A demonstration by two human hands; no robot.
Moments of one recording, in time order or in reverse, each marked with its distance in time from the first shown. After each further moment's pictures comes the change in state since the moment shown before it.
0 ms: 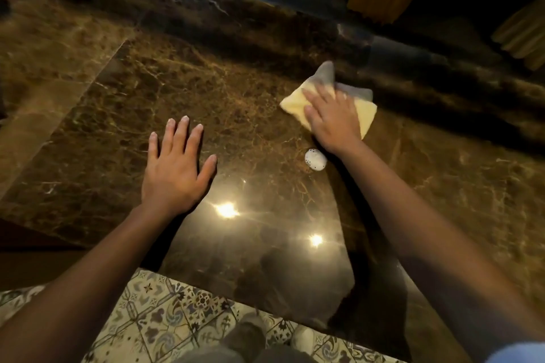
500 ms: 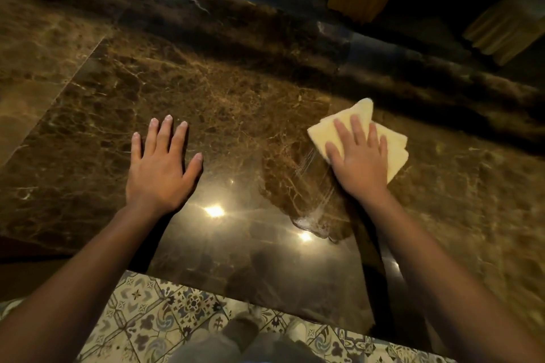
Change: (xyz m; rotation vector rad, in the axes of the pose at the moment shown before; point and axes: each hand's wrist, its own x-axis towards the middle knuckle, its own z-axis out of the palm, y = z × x) left_hand 0.000 0.000 -0.001 -0.007 -0.009 -0.009; right_hand -0.102 0.045 0.002 -0.143 0.040 0.285
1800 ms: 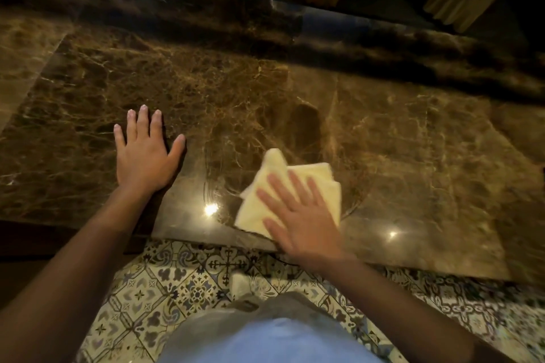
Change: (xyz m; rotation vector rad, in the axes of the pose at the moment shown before) left_hand -0.025 0.022 0.006 0.000 0.044 -0.034; right_hand -0.207 -0.022 0.032 0.015 -0.092 -0.428
